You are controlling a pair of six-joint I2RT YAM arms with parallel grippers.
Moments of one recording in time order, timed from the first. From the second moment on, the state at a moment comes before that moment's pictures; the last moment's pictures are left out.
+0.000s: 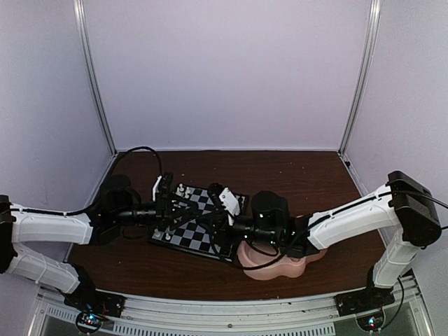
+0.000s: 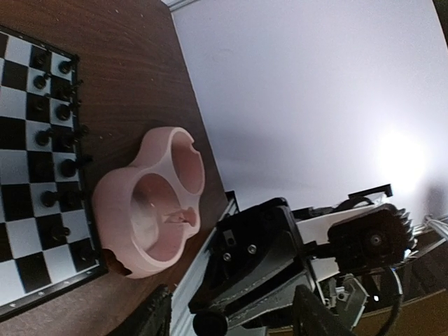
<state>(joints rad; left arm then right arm) -0.74 1.23 0.48 0.63 0.62 -1.17 1.16 1.70 0.86 0.72 -0.04 0.19</state>
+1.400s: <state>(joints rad) -0.65 0.65 0.50 -0.27 -0.02 -0.53 1.15 2.22 1.89 -1.00 0.08 0.22</state>
